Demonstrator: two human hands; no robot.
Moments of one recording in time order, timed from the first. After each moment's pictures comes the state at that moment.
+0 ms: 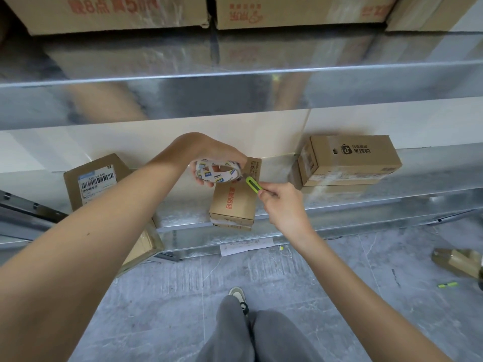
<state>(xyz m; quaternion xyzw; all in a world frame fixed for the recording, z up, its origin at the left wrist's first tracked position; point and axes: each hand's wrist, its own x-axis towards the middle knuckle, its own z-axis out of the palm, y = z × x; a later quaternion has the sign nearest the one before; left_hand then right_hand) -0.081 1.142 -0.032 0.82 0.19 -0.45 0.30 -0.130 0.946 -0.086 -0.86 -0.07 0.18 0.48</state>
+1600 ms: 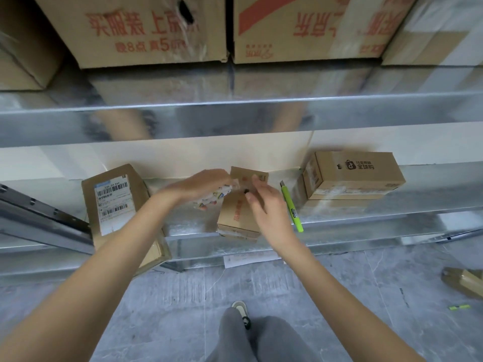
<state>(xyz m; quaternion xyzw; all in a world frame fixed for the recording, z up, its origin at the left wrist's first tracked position) -0.154 1.152 -0.041 0.80 0.20 -0.25 0.51 -0.134 0.973 -0.093 -0.88 -0.22 0.09 0.41</state>
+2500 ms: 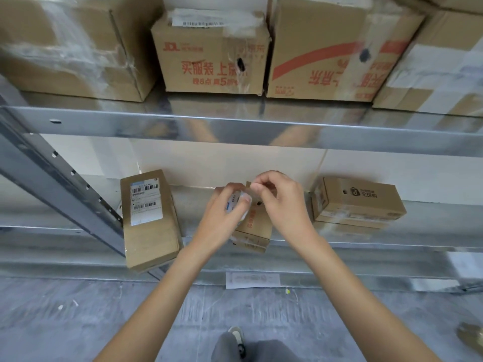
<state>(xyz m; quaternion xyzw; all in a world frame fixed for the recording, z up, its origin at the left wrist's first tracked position) -0.235 1.093 -0.026 0.80 0.19 0.13 0.55 -0.154 0.980 0.017 -0.82 -0.32 0.02 0.47</state>
